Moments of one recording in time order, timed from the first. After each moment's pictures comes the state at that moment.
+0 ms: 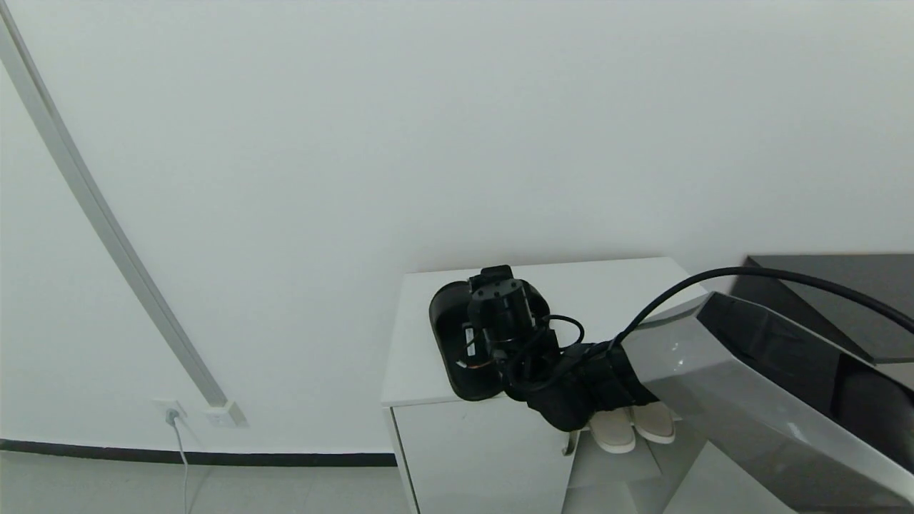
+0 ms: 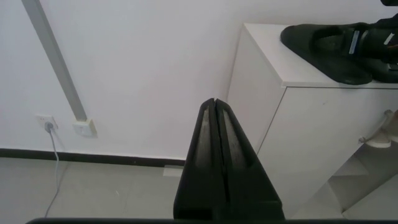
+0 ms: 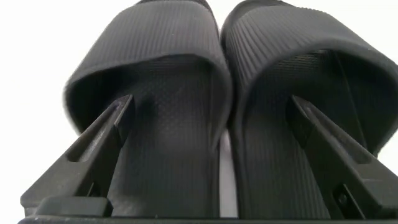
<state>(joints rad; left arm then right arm) 0.08 0.09 0.00 0.00 -0.03 -0.05 0.81 2.41 -1.59 -0.51 -0.55 0.19</state>
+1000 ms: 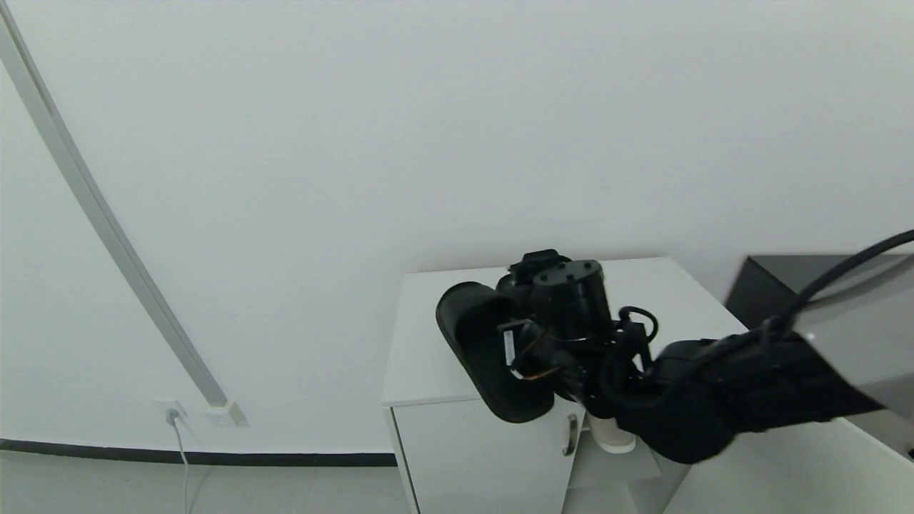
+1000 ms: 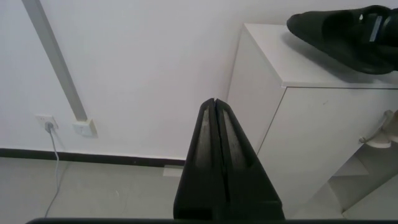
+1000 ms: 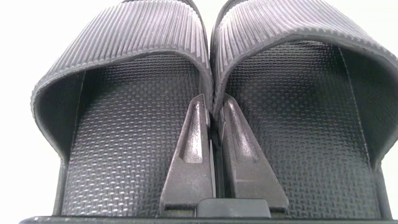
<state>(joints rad) 0.08 0.09 0.00 0.00 -0.04 -0.05 0.83 2.02 -1.14 -0.55 -0.43 0.19</state>
